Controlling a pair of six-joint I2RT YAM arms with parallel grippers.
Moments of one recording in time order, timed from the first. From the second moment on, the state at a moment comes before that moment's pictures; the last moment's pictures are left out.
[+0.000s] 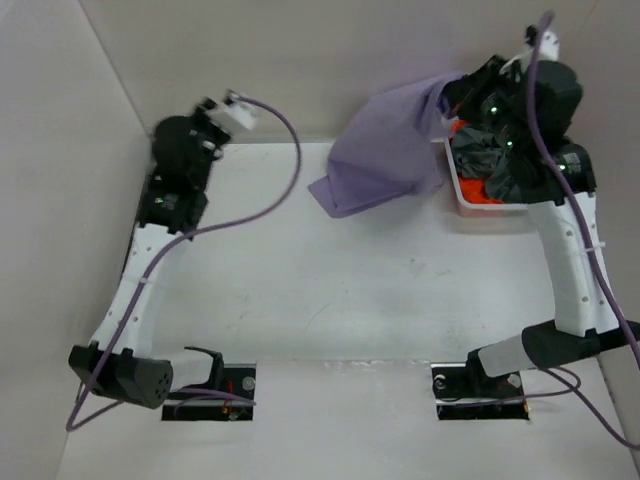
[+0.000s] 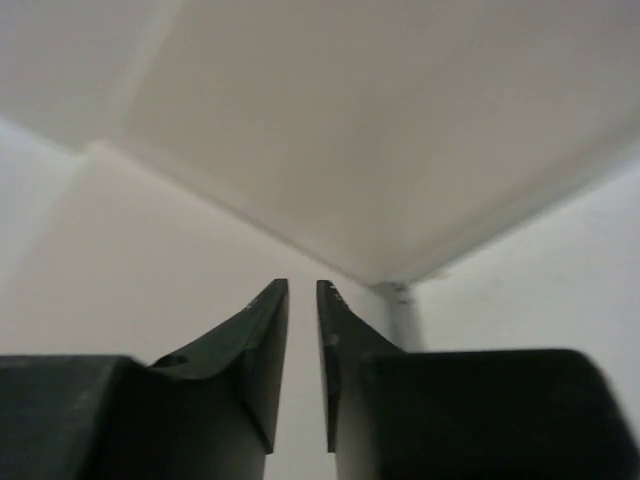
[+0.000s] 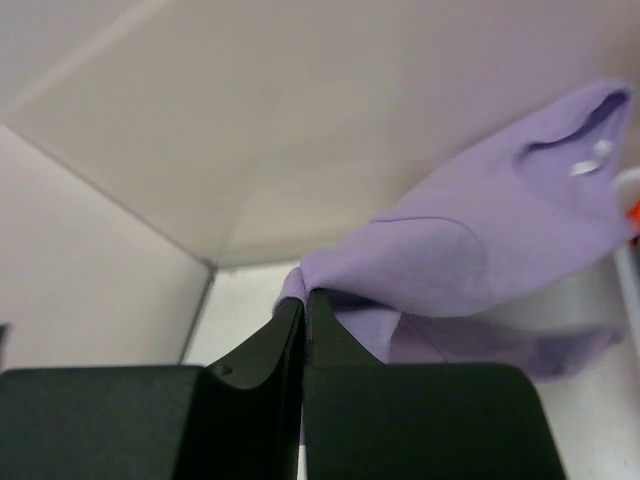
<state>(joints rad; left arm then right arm) -0.14 1.26 1.51 -0.15 -0.16 0.84 0.24 1.47 2.08 -0.59 0.02 0.52</state>
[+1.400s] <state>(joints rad) -0.44 1.26 0.98 -0.69 0.31 0.69 0.68 1.23 1.66 -0.51 0.35 0.34</state>
